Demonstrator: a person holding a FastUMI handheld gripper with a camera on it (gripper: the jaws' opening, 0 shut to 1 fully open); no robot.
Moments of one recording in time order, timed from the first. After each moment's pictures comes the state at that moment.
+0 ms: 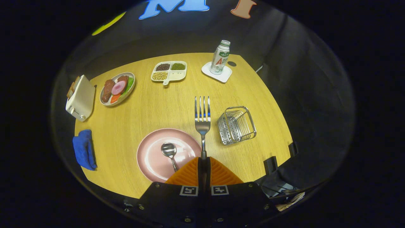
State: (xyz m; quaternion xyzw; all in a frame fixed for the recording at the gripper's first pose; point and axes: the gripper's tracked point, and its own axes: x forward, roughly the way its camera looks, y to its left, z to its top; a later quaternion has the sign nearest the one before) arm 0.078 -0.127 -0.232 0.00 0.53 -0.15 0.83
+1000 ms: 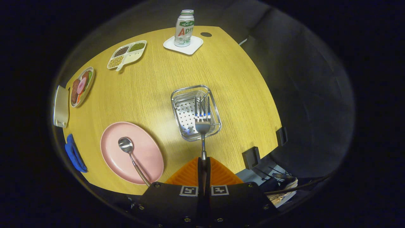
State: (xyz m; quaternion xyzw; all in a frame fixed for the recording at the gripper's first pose) arm 0.061 -0.220 -0.276 0.03 0.65 -0.19 0.74
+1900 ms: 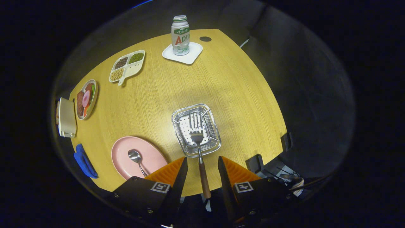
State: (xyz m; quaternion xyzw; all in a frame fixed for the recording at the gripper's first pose) arm 0.092 -0.234 -0.265 0.05 0.64 -0.17 0.75
